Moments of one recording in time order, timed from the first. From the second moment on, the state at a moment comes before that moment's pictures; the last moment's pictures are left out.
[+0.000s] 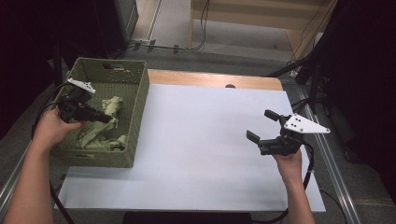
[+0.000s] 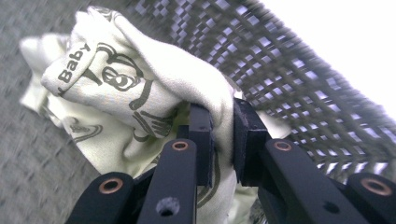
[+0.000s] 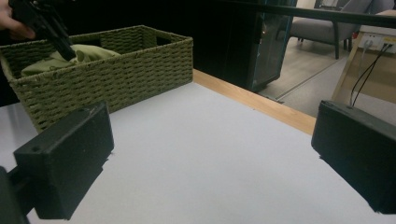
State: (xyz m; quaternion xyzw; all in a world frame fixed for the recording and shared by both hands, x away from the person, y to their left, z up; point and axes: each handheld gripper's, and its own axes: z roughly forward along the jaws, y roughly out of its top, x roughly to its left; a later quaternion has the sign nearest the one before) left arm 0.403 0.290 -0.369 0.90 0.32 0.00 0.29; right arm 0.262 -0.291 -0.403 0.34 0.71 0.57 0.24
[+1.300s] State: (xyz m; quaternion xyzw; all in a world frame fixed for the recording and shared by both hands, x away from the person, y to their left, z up) left arm 0.406 0.190 -0.289 0.91 0.14 0.05 0.40; right arm 0.264 -0.299 -0.405 0.34 0.71 0.58 0.23
